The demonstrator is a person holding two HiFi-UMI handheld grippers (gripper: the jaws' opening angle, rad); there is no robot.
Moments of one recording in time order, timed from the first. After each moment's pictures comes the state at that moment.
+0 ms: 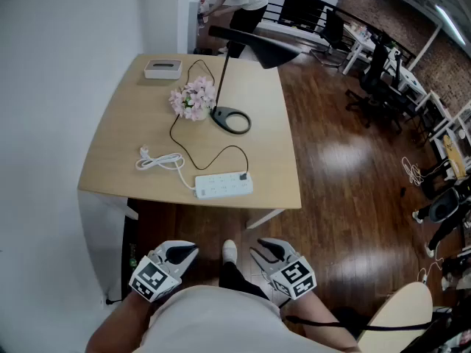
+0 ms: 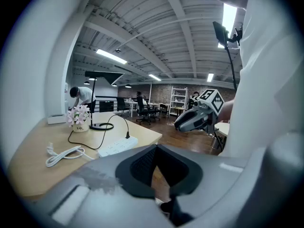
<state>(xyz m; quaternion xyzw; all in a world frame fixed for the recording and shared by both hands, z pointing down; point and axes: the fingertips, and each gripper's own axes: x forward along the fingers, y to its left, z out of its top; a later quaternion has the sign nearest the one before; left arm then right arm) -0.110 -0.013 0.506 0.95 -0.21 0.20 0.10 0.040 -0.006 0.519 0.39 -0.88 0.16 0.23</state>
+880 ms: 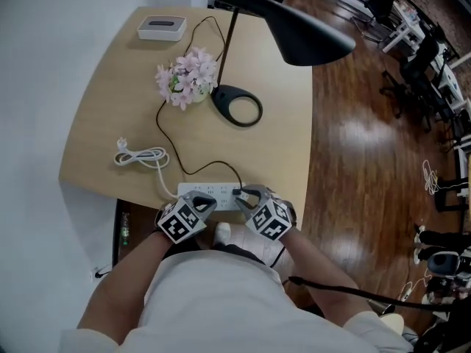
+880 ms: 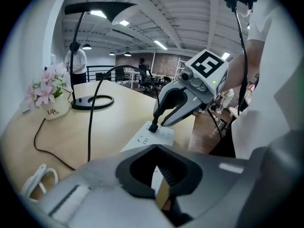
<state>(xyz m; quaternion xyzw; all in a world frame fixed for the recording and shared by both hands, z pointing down) 0.030 -0.251 0.643 0.90 -0.16 0.36 0.17 0.081 -0.277 0.642 0.20 -0.88 0.05 0.43</state>
